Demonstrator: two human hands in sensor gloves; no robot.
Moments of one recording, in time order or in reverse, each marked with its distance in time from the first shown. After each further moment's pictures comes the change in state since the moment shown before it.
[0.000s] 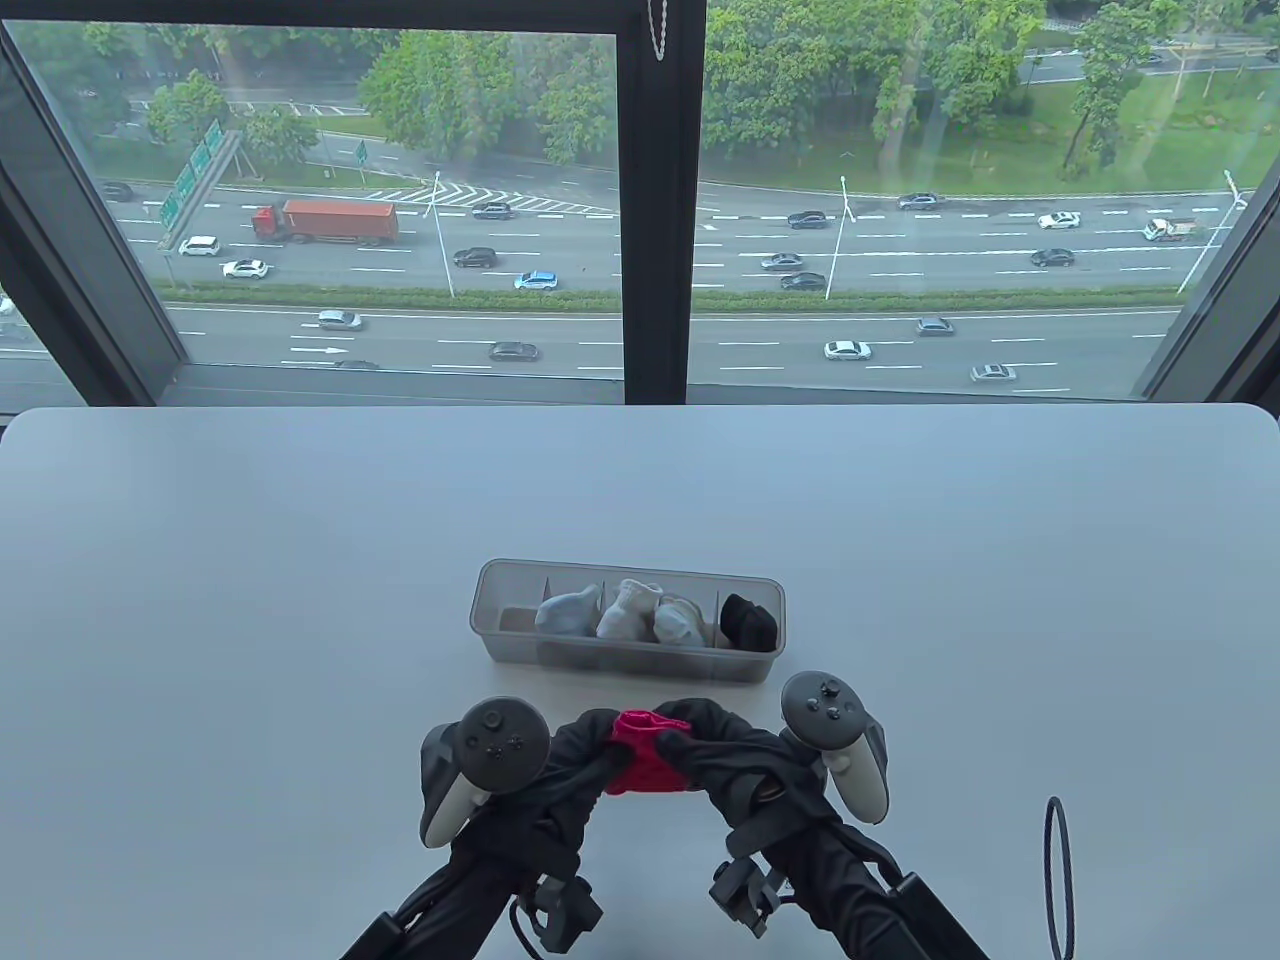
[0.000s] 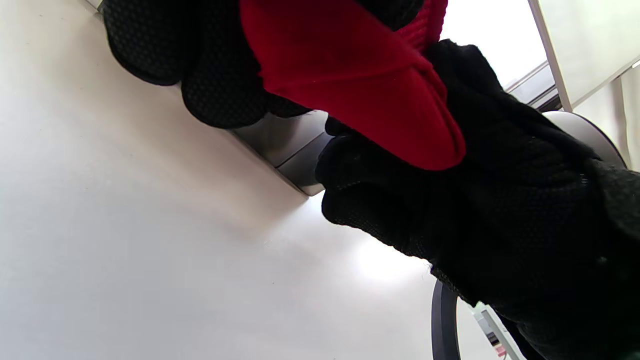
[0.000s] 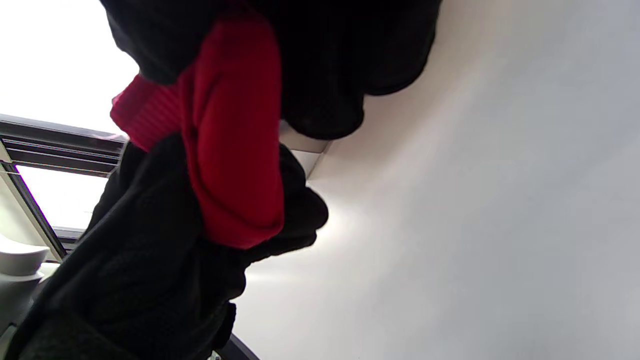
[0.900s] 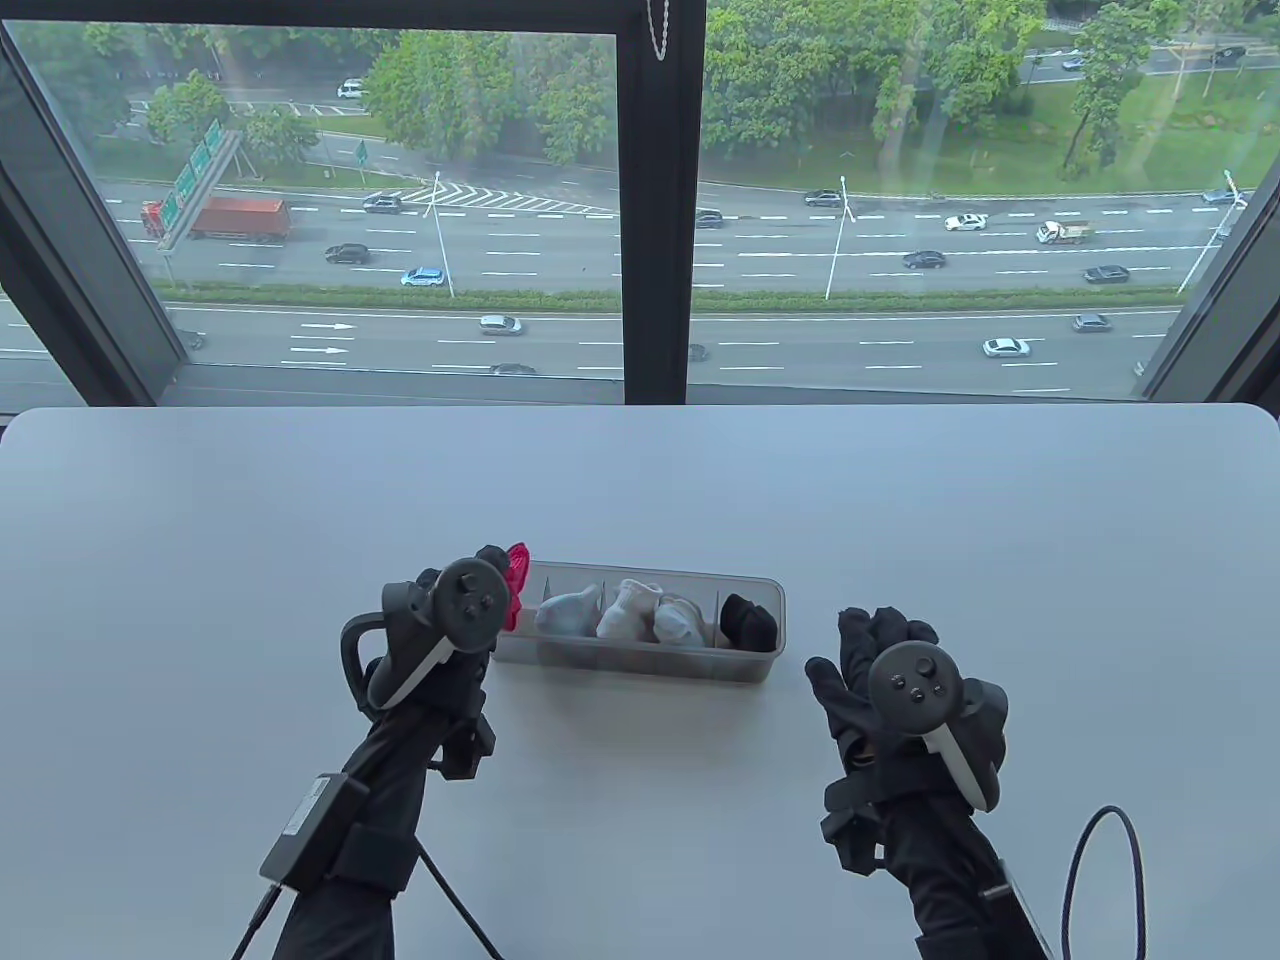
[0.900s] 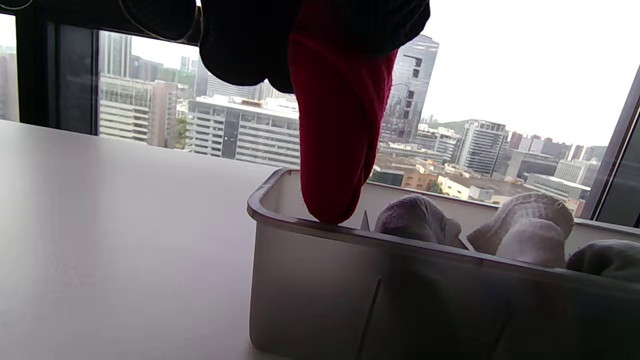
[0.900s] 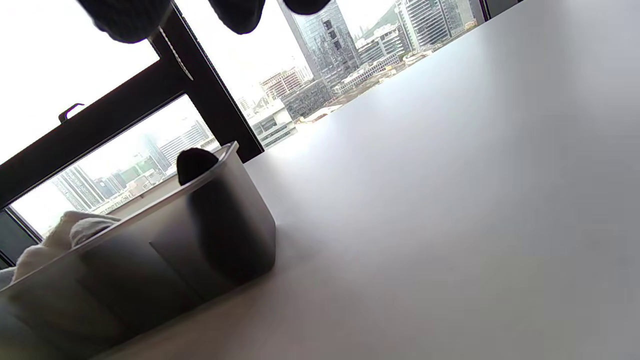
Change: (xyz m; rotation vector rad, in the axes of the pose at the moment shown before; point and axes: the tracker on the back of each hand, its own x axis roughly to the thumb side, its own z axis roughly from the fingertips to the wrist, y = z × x) left_hand -0.010 0.112 -0.067 0.261 0.316 -0.686; right_hand 0.018 -0.097 0.042 -0.552 0.219 0.708
